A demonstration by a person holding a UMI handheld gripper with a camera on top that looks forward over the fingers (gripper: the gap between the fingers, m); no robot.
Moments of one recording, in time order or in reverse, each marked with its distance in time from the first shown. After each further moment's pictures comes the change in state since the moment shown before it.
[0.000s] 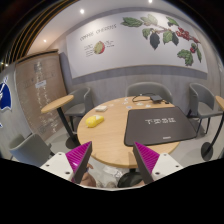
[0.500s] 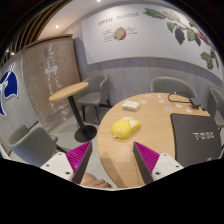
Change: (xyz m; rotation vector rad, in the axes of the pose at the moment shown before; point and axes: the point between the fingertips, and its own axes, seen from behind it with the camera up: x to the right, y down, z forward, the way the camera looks) arm -0.119 -0.004 0.149 -0.114 -0.133 -0.101
